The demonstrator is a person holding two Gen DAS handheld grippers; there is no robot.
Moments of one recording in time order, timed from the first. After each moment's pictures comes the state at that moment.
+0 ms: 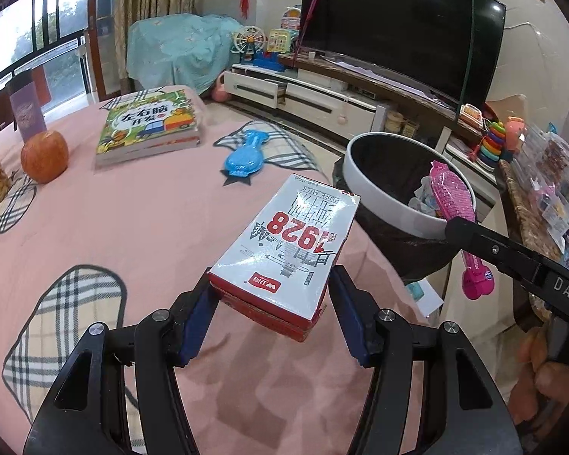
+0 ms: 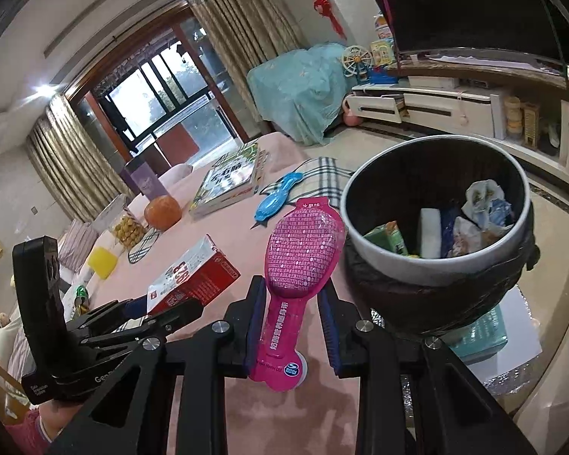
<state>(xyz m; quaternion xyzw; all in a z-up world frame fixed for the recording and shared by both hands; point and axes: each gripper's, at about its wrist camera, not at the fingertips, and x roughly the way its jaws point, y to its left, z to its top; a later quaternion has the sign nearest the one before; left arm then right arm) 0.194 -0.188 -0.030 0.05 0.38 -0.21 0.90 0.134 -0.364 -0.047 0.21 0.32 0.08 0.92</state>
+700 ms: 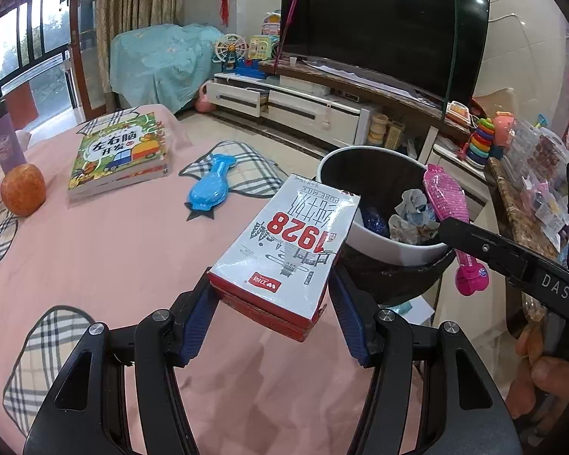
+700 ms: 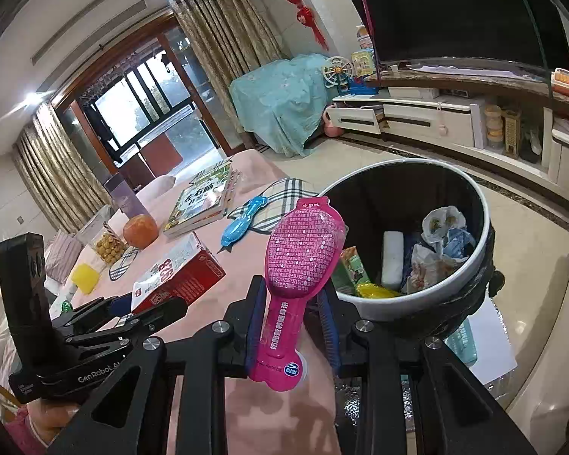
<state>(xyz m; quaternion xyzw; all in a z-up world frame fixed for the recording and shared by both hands) 0.207 -0.227 -0.016 0.07 0.37 -0.24 0.90 0.140 -0.399 -0.040 0.20 0.31 0.05 0.93</state>
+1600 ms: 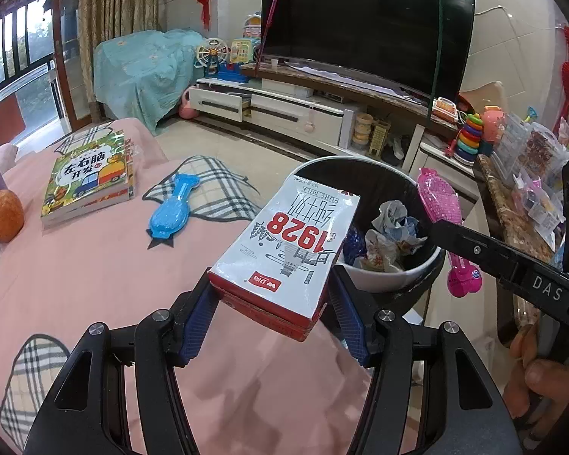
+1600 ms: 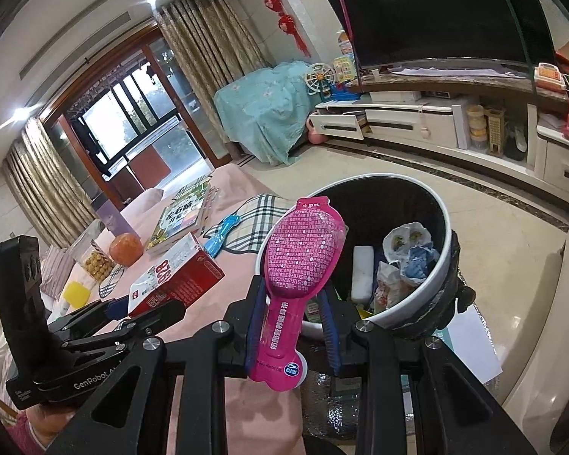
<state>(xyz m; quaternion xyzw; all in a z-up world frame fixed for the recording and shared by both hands) 0.218 -0.270 -0.009 0.08 0.36 -0.26 0.89 0.137 -0.434 -0.037 0.22 0.31 0.02 0.93</state>
